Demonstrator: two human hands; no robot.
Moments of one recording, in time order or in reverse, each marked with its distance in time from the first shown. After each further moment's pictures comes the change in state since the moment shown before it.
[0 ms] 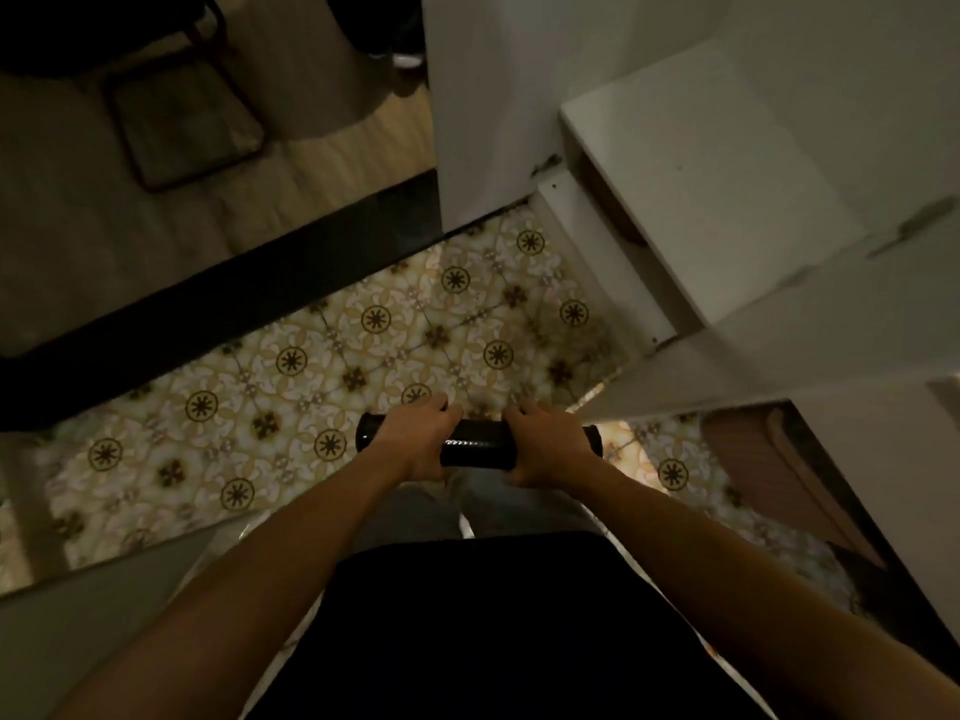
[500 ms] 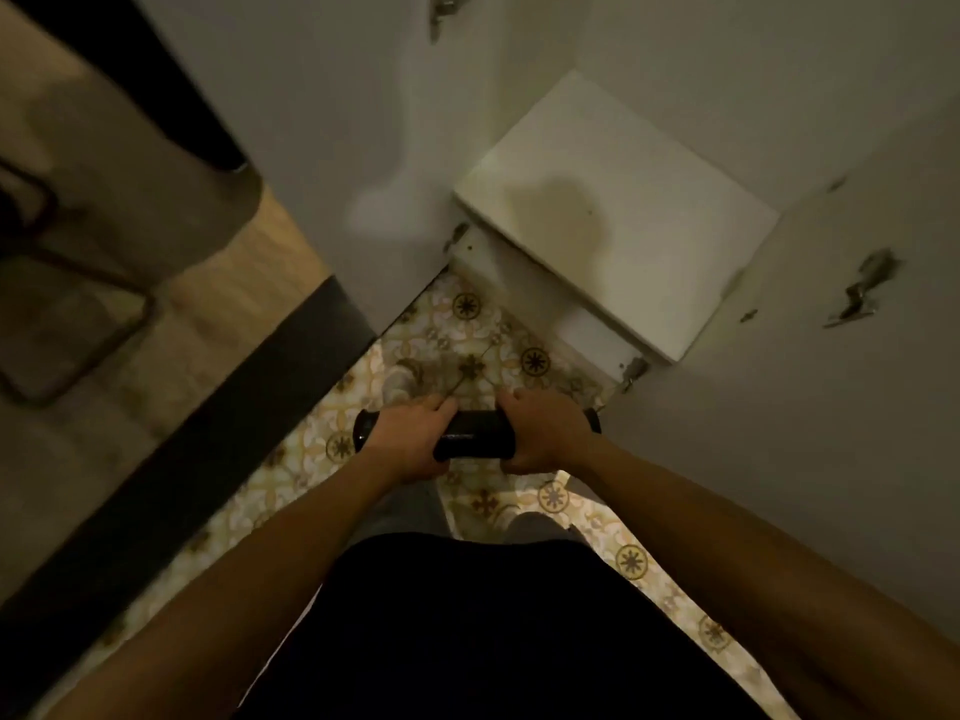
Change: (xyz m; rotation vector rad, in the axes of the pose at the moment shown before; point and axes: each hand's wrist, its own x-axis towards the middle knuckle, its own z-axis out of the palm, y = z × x) left_hand 0.225 -0.099 -0.181 0.094 0.024 0.298; right_hand 0.165 0.108 -0.156 0.172 0.113 0.223
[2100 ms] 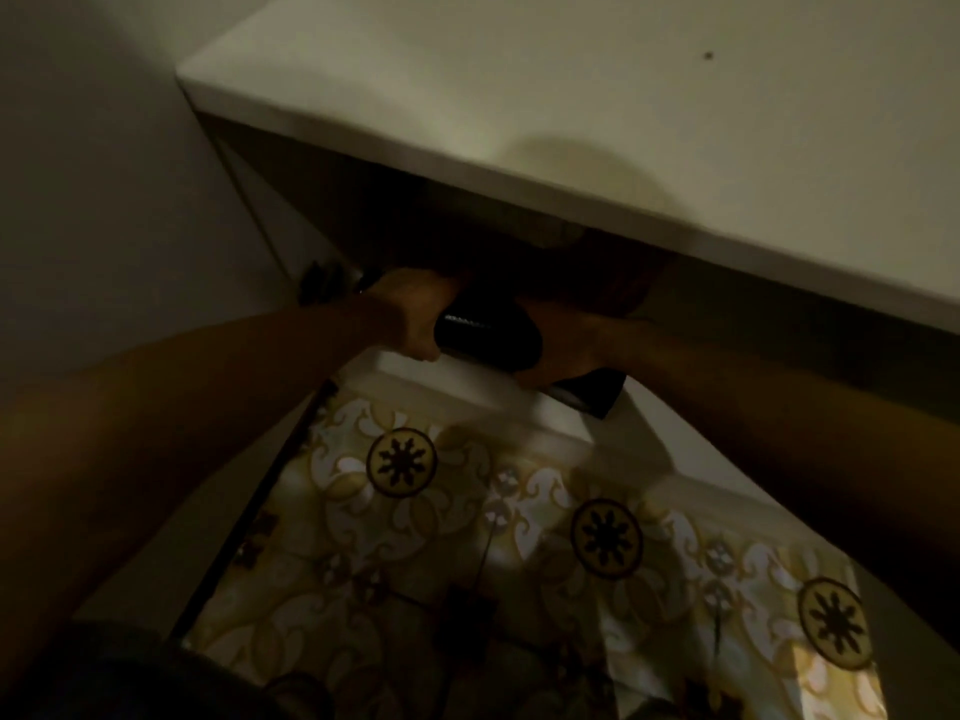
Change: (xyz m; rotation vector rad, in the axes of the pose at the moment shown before) left_hand 0.738 -0.270 0.178 0.314 0.161 0.408; right_hand 0.559 0.425 0.226 0.261 0.189 0.343
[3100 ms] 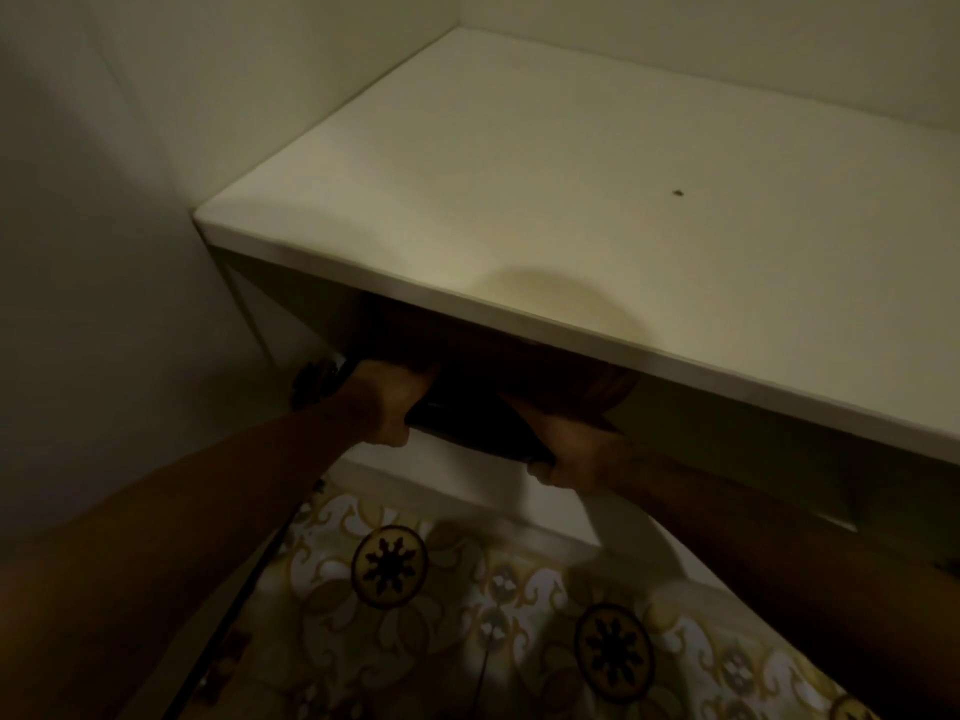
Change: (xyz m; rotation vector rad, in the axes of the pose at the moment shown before) left_hand 0.010 -0.037 0.024 0.192 0.034 -0.049; right_hand 0.005 0.021 0.029 -0.119 0.140 -0.245
